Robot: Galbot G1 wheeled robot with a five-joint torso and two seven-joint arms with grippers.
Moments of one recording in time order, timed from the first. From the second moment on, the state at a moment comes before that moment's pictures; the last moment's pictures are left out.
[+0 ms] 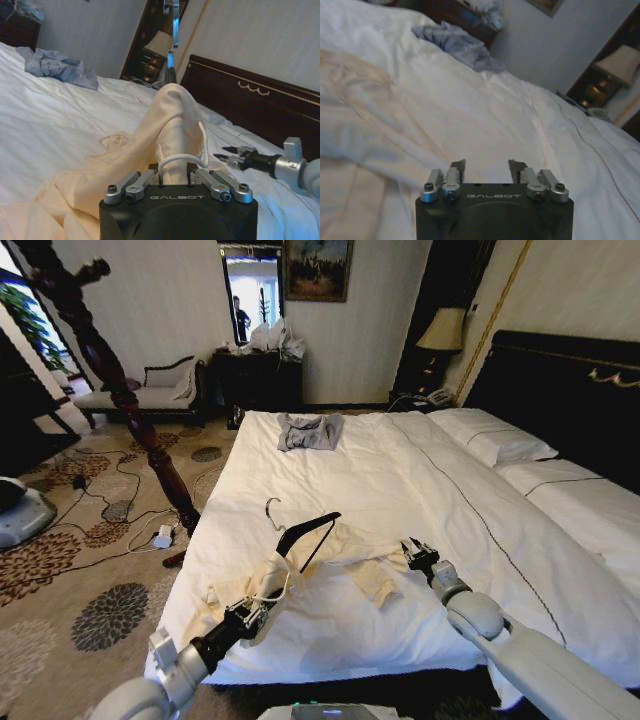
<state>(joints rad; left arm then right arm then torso) 1.95 -0.75 -0.51 -2.38 -0.85 -0.05 0.12 -1.37 0.60 0.34 1.93 0.44 -0.25 0.30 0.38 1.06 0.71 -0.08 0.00</state>
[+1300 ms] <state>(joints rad) 1.96 -0.72 -0.49 -2.40 -0.89 -0.04 0.12 -0.81 0.79 -0.16 1.48 0.64 -0.07 -0.05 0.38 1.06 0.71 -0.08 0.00</state>
